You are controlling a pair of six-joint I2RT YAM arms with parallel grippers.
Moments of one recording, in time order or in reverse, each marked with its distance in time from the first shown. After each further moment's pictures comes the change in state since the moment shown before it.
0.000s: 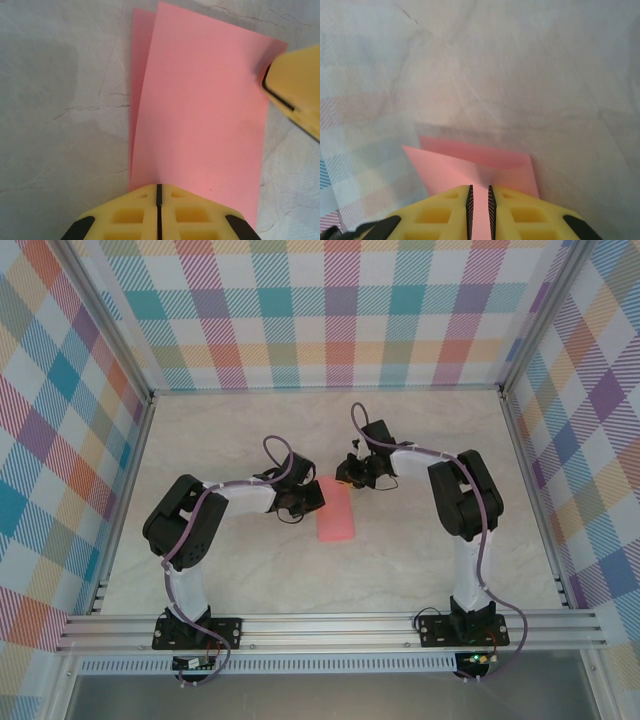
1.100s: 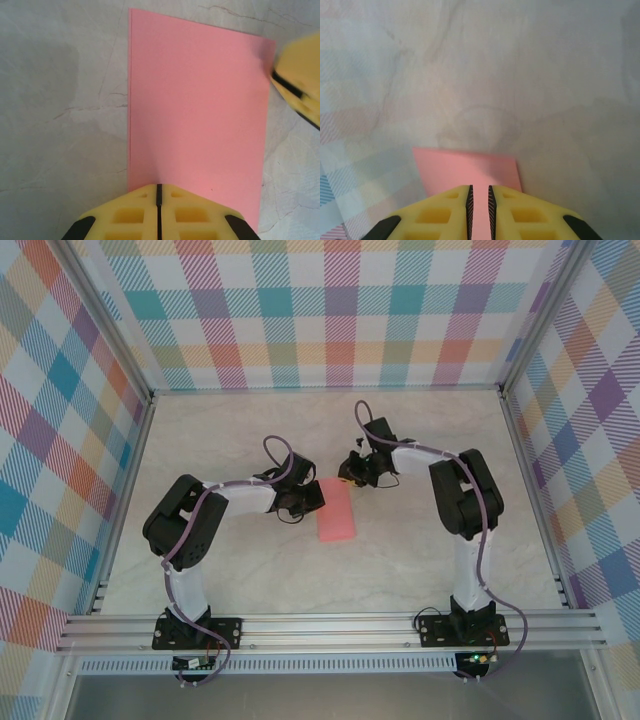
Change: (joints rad) left arm -0.002 0.000 0.000 -0.001 -0.008 0.000; right arm -0.012 -0.037 -0.015 -0.044 0.021 0.044
